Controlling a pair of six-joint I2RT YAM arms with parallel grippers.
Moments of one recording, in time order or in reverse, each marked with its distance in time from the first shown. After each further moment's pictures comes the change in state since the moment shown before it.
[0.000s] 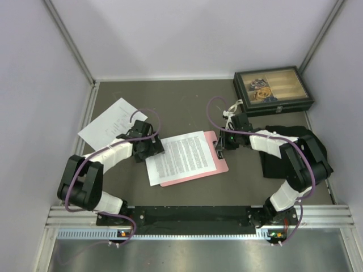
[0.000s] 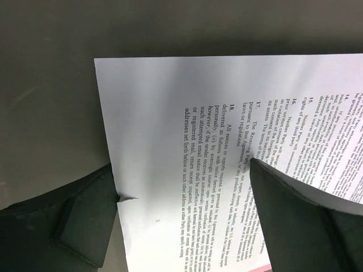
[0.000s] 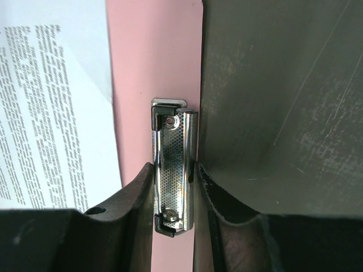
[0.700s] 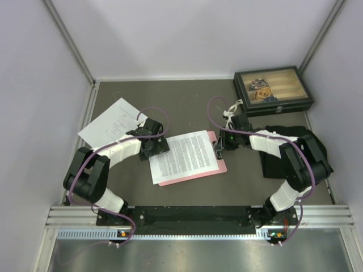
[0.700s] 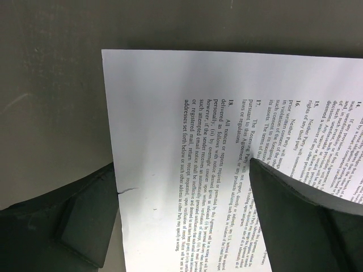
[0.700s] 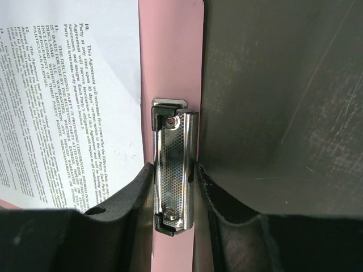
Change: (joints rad) left arm -0.117 0.103 0.095 -0.039 -0.150 -0.056; right arm 0.000 0.003 0.000 0.002 -0.016 0.035
